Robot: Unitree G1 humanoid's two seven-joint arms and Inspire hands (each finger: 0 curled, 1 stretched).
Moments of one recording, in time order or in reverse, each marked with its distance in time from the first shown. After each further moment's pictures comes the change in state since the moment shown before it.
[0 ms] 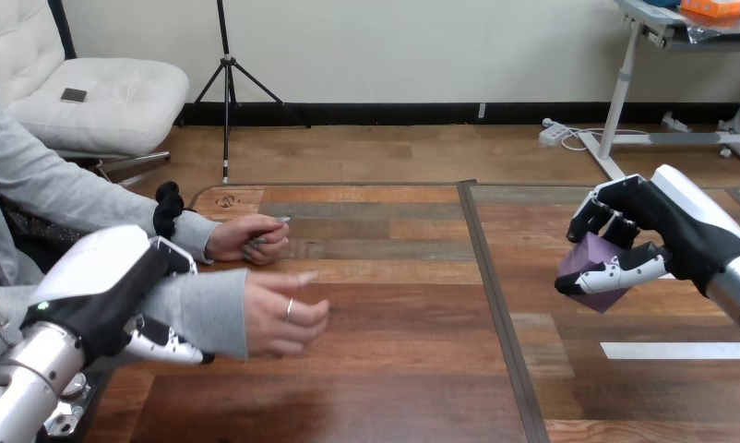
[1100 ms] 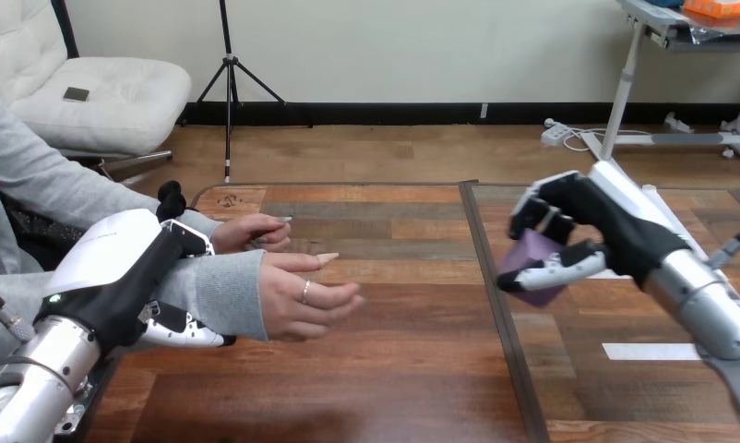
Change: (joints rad) left arm -0.001 -0.069 0.018 -0.029 -0.015 -0.029 0.024; right arm -0.001 0.121 0.036 -0.107 -0.005 0.045 -0.002
